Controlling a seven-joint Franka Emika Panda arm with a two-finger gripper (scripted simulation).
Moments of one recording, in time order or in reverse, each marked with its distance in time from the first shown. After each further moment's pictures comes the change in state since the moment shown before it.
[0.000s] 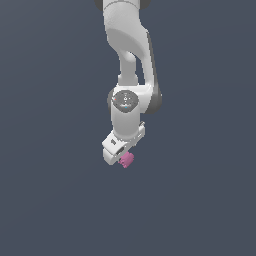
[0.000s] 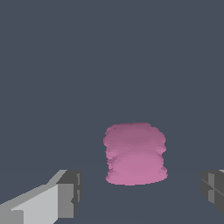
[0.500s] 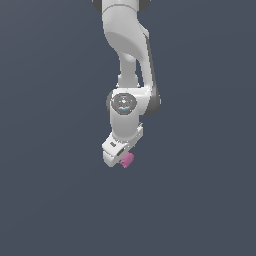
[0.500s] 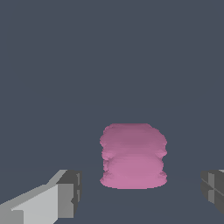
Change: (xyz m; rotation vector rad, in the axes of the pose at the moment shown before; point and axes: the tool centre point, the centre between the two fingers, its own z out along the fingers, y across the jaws) arm -0.001 0.004 0.008 0.001 0.004 -0.055
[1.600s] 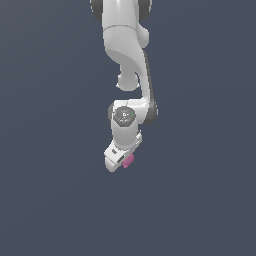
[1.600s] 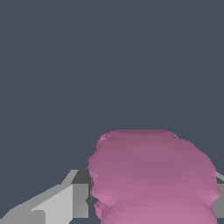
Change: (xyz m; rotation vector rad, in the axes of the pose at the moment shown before) arm 0.000 0.000 0.050 0.000 0.001 -0.004
